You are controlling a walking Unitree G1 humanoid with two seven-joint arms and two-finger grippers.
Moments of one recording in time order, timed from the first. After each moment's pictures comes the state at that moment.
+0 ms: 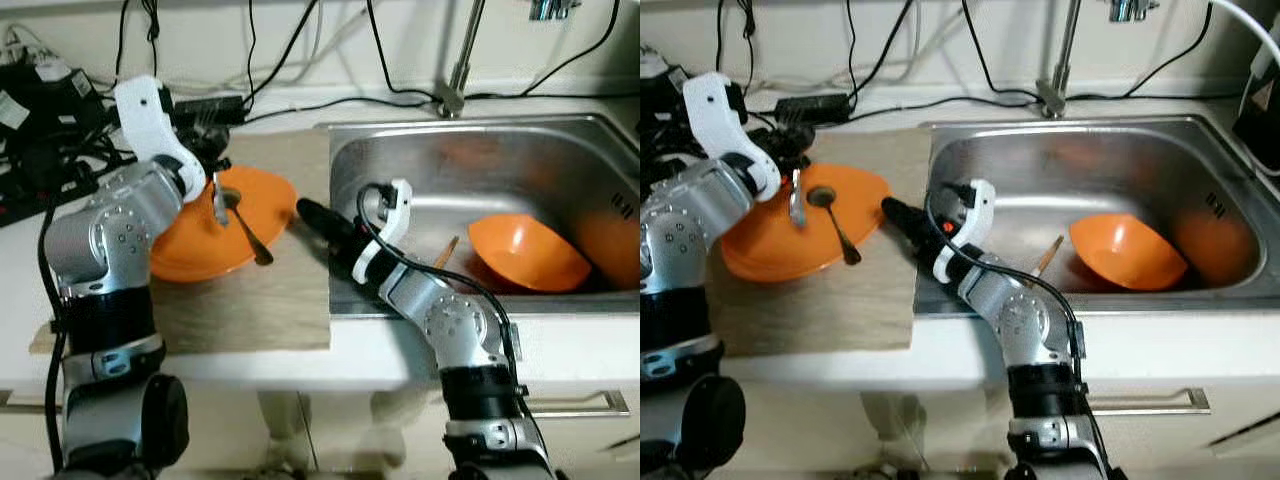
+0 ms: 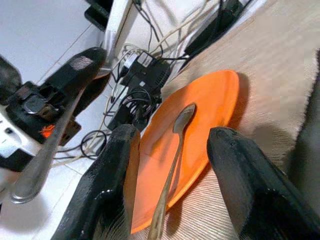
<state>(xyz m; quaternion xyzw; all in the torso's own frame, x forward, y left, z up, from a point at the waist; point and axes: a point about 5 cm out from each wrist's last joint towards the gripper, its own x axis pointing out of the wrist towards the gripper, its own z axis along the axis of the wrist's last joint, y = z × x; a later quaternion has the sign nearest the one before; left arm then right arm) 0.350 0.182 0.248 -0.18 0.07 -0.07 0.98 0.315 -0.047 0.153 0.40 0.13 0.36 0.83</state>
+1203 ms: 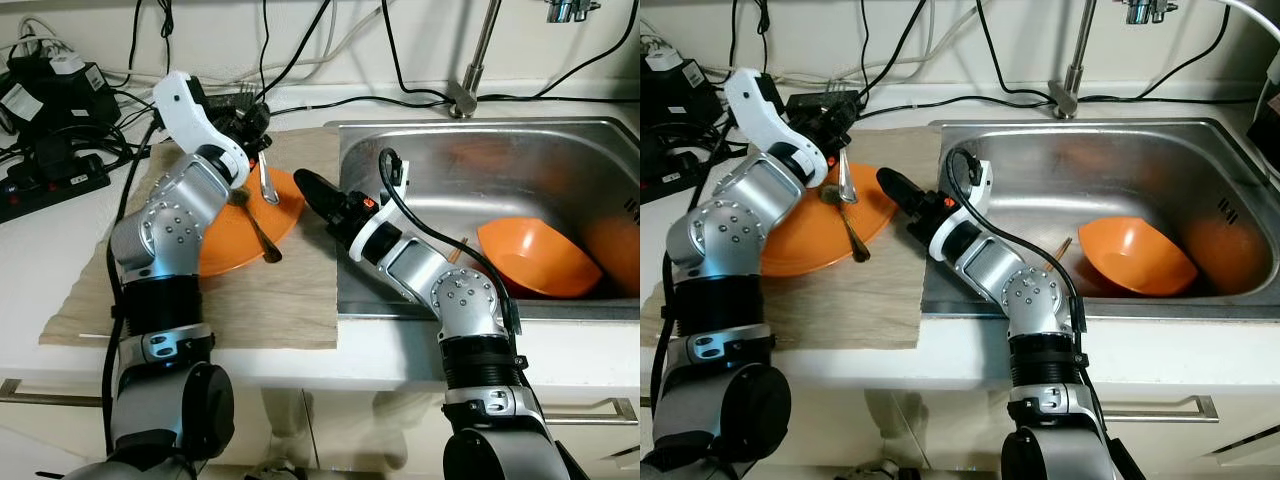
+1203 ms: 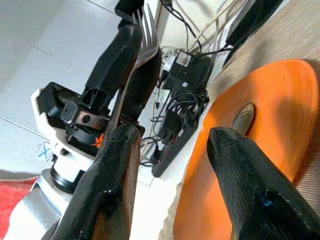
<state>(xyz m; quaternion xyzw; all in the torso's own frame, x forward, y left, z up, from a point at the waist) 0.367 0.139 0.244 -0.30 0.02 -0.13 0.94 0.326 -0.038 0.175 0.51 0.15 0.39 0.76</state>
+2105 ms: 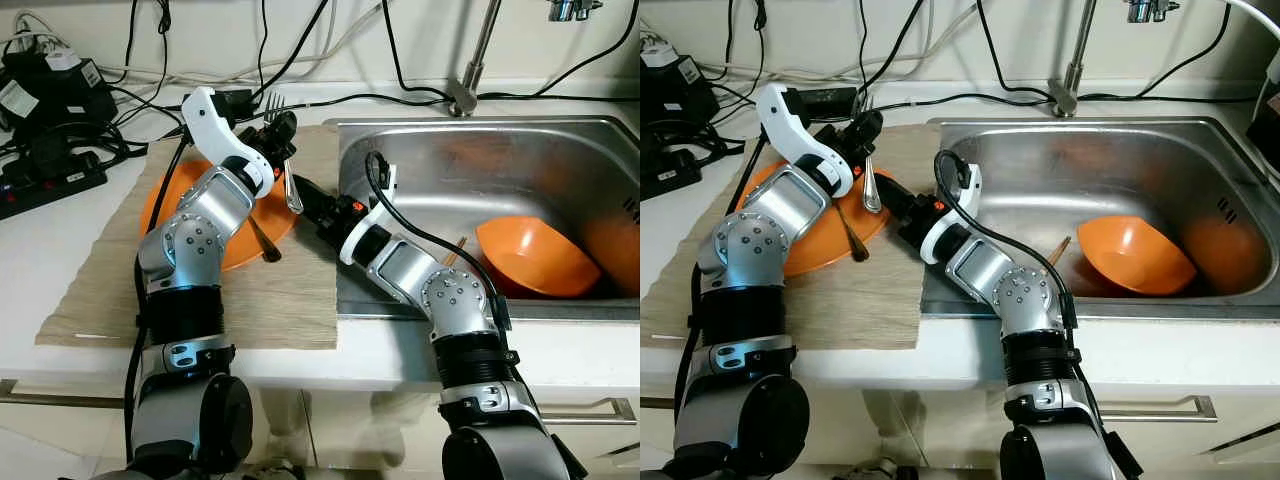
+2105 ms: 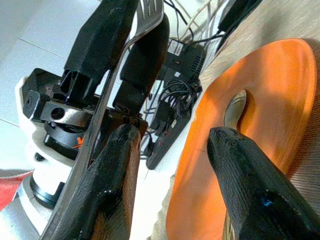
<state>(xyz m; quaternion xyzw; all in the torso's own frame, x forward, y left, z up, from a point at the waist) 0.363 0.119 0.233 -0.34 0.03 -0.16 0.92 0.327 -0.028 0.171 0.50 0.17 0.38 0.76</state>
